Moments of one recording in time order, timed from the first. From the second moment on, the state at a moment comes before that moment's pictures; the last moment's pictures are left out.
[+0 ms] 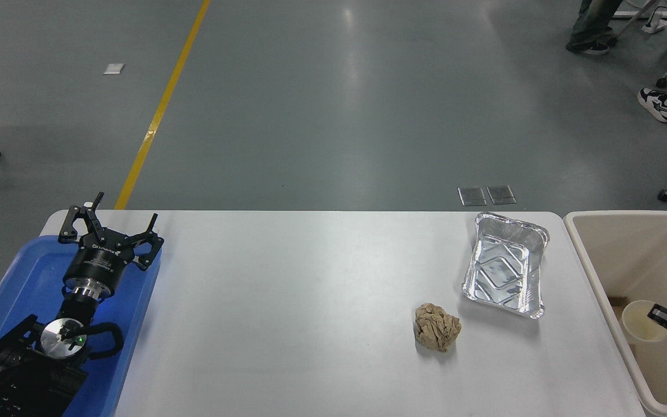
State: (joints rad) left arm -0.53 0.22 -1.13 -0.31 -0.10 -0.79 -0.16; right arm 0.80 -0.62 -0.82 0.41 -0.23 0.06 0.12
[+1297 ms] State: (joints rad) left arm -0.53 0.22 -1.14 -0.31 -0.11 -0.79 -0.17; right arm 2.30 -0.44 -1.32 1.59 -0.28 0.62 0.16
